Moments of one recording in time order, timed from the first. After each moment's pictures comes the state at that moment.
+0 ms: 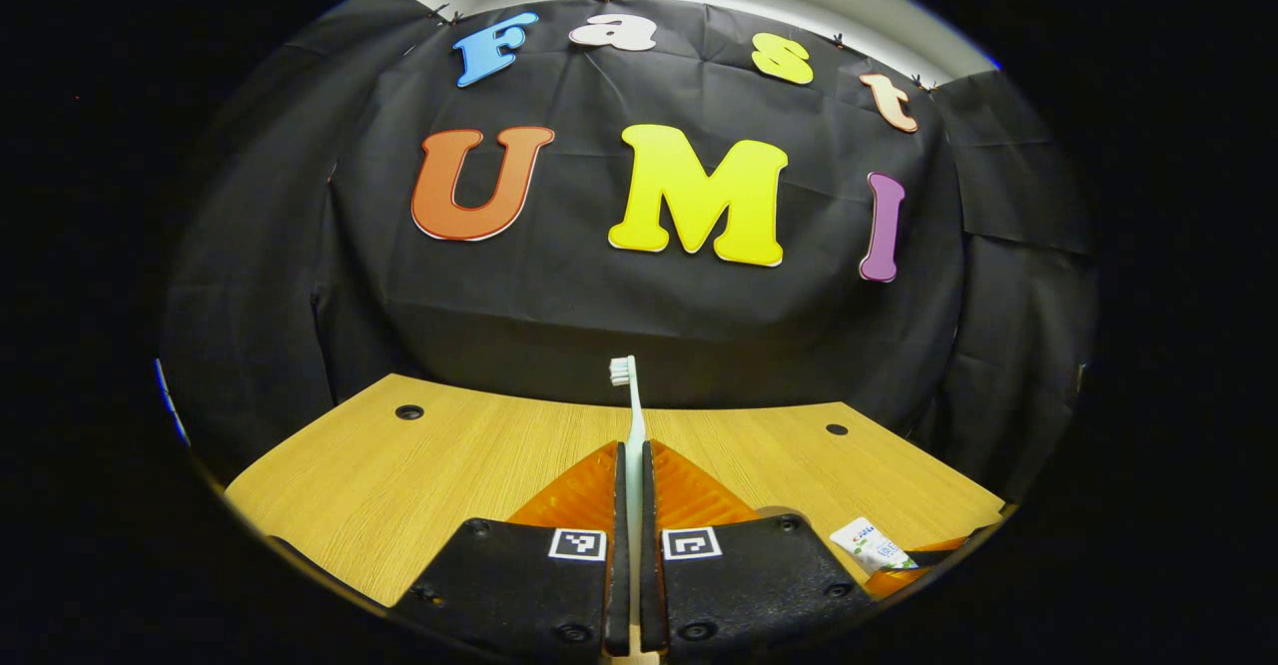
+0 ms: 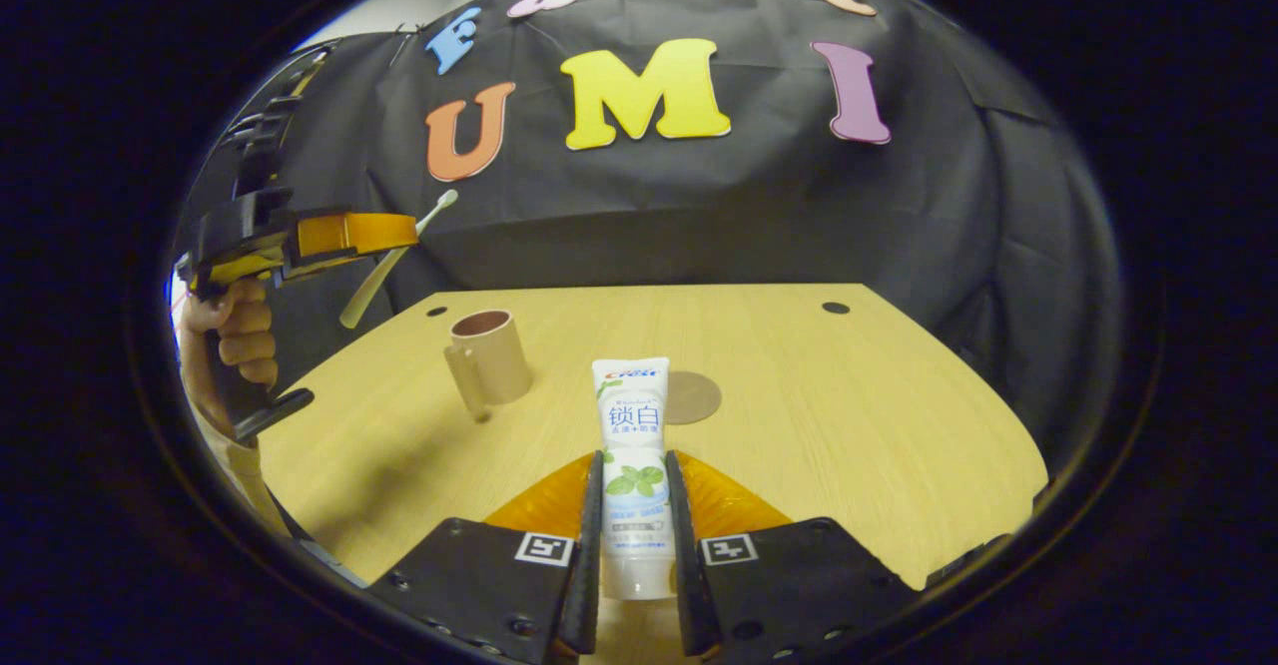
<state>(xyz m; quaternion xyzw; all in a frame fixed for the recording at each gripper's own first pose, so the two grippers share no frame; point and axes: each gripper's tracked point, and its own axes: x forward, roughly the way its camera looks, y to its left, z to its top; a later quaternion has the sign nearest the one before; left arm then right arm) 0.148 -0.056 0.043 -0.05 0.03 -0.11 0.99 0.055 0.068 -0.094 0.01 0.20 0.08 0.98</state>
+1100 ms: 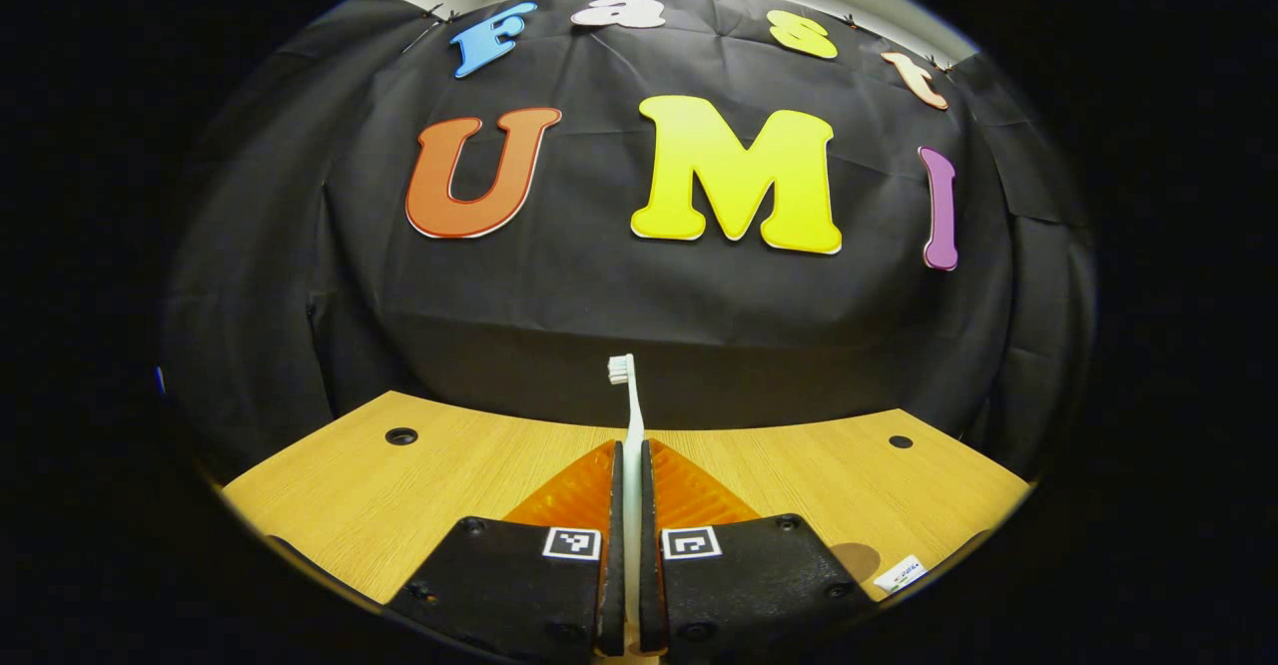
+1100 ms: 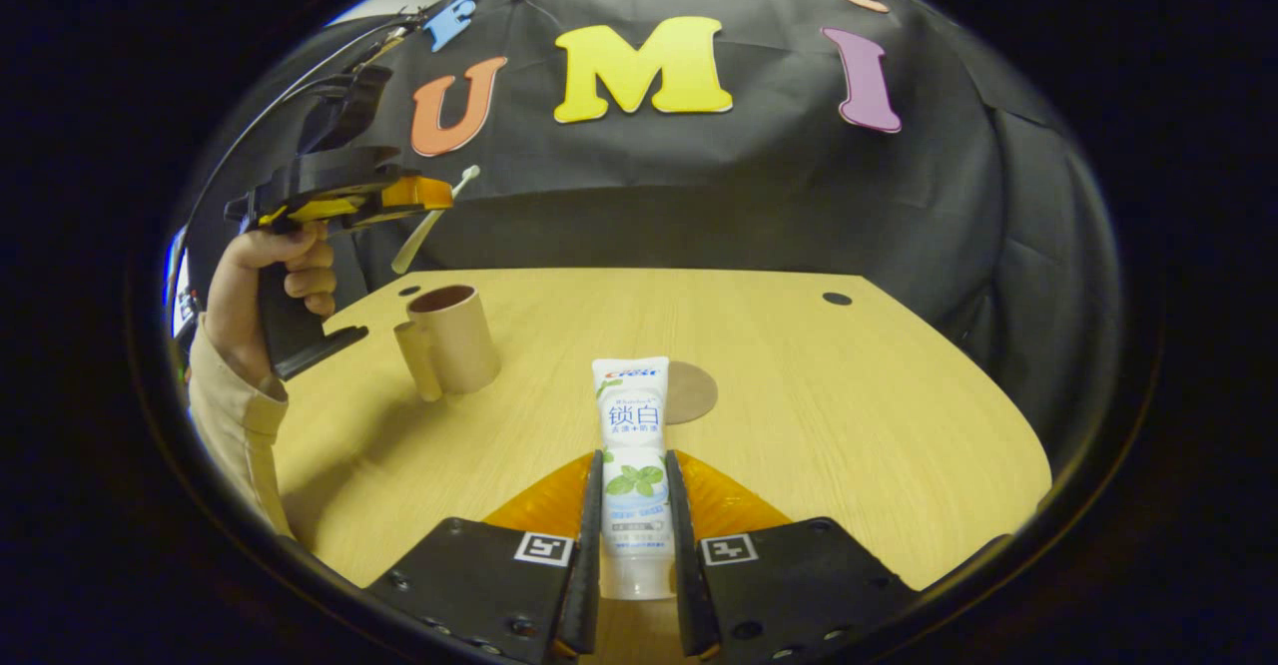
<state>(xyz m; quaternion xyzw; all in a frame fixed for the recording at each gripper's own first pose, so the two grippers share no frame) 0.241 -0.056 0.022 -0.04 0.03 -0.07 1.00 0.088 0.071 -0.139 0.00 0.23 0.06 0.97</state>
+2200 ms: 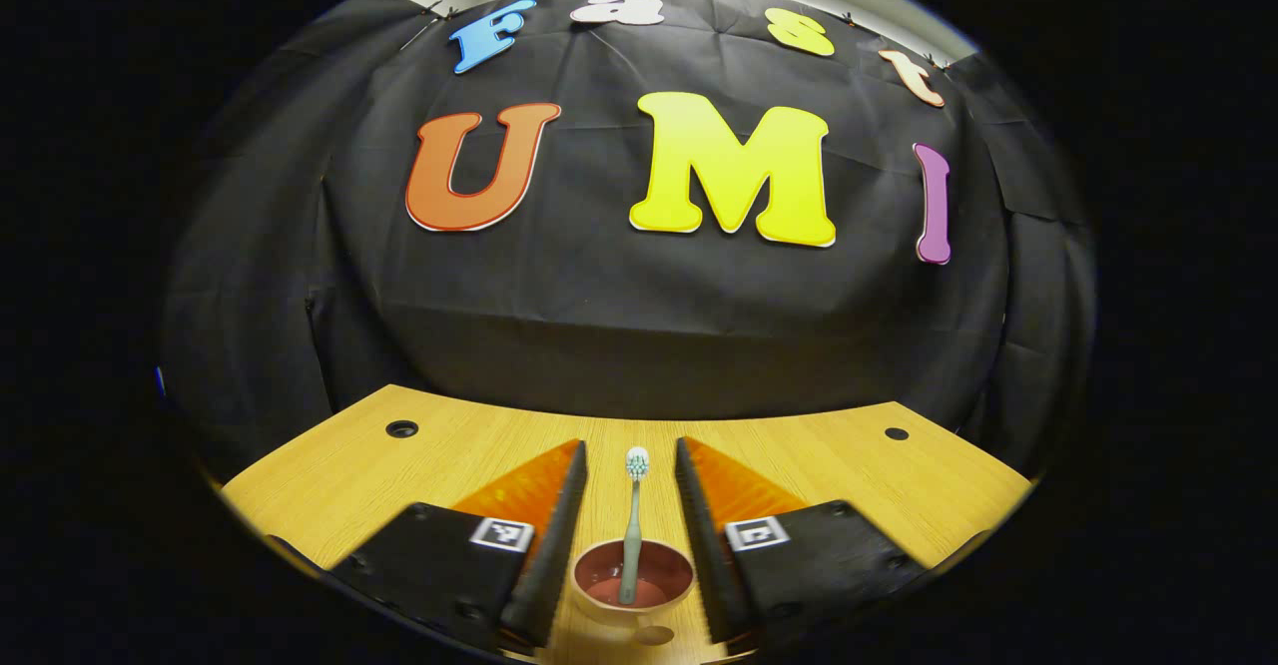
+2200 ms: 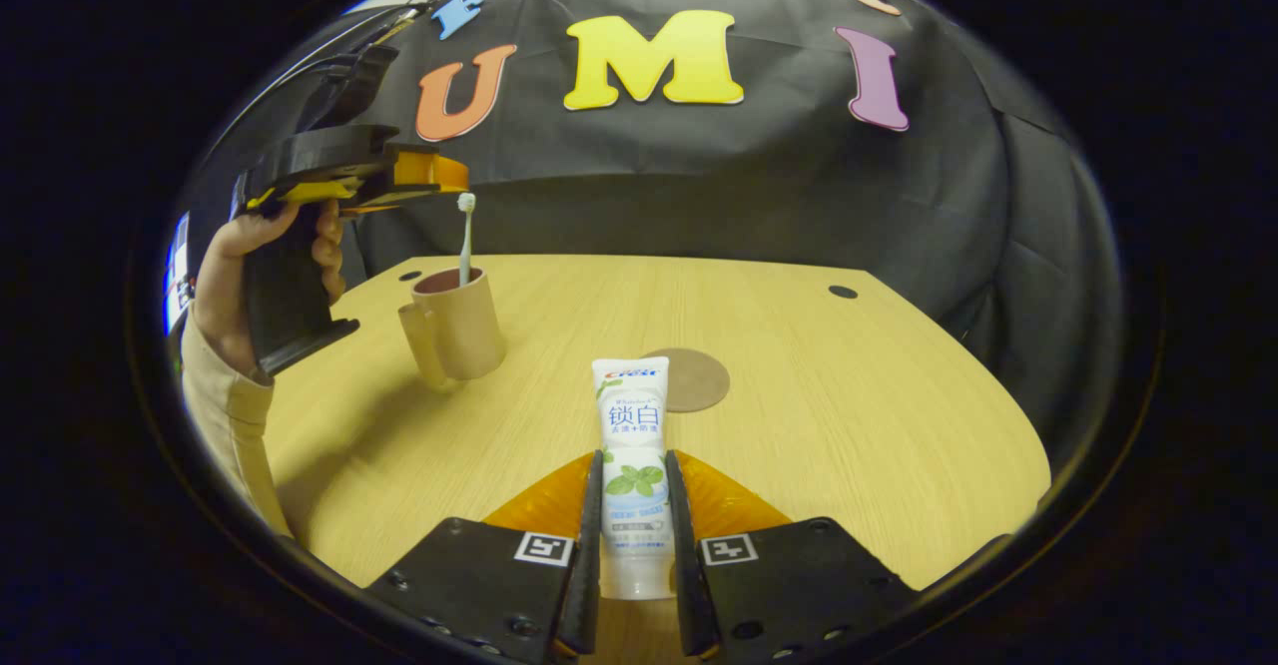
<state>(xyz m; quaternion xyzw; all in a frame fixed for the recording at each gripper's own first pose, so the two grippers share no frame) 0.228 -0.050 0.010 -0.04 0.05 -0.06 1.00 0.087 0.087 -0.142 -0.01 0.23 0.06 0.97</state>
